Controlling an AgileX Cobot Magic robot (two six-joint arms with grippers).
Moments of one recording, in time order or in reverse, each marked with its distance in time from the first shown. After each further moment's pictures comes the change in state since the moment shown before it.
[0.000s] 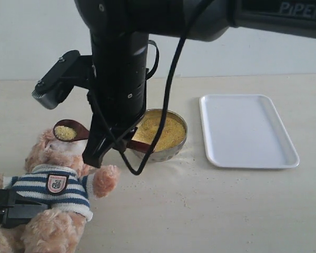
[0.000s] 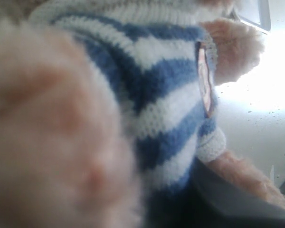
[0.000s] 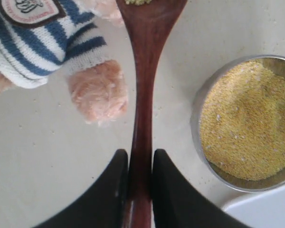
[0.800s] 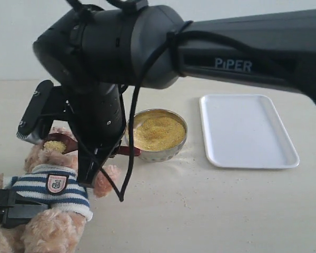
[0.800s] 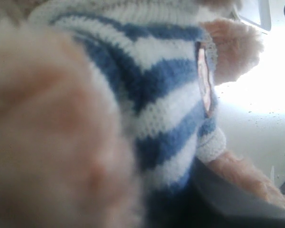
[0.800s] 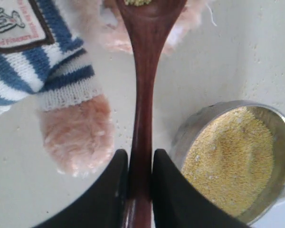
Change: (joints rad) left arm 0.000 0.000 0.000 0.000 0.000 0.000; right arm 0.093 0.091 -0.001 -0.208 -0.114 0.004
